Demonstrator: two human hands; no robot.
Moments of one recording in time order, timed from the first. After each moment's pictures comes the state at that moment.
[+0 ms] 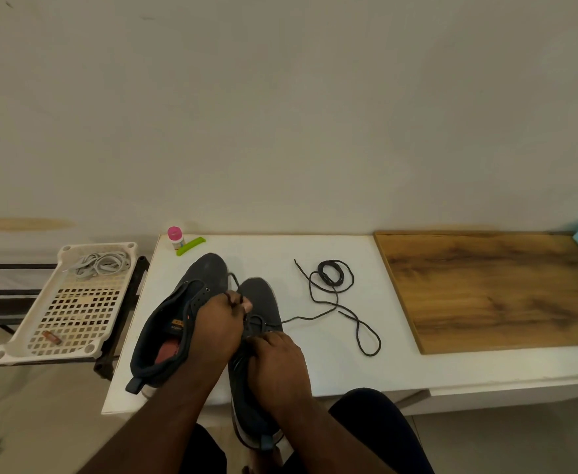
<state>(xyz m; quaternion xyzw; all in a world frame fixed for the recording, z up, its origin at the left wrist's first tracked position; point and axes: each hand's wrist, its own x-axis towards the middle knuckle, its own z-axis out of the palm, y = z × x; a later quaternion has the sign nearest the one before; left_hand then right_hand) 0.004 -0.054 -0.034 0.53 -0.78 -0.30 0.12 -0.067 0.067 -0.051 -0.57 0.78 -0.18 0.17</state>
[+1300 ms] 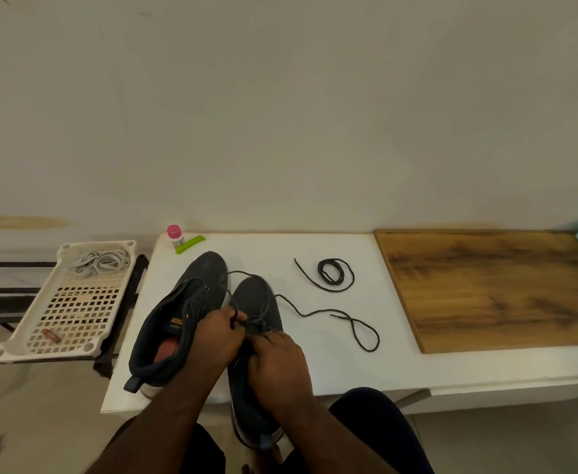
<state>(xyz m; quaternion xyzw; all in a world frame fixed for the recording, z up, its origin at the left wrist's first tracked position) 0.016 -0.039 -0.049 0.56 -0.72 -0.39 0.12 -0.071 0.066 -0.061 -0.58 0.77 -0.20 0.16</state>
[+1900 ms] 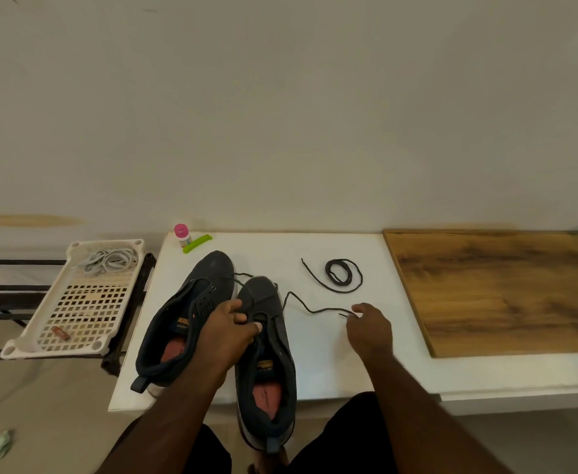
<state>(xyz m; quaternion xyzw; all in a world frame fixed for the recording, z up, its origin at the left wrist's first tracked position) 0.017 -0.028 -0.023 0.58 -0.56 -0.56 0.19 -0.218 0.068 -0.073 -0.24 0.91 -0.27 0.21</state>
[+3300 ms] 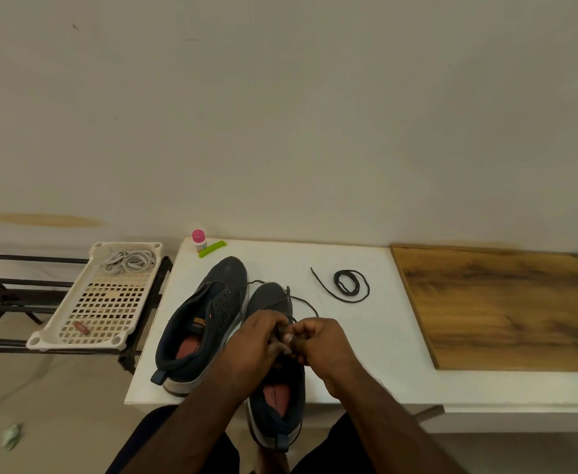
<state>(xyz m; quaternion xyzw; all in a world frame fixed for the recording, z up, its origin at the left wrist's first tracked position) 0.032 -0.001 -0.013 0.35 -0.85 -0.35 0.18 -0.111 0.067 0.007 -0.33 0.73 -0.40 0.45</state>
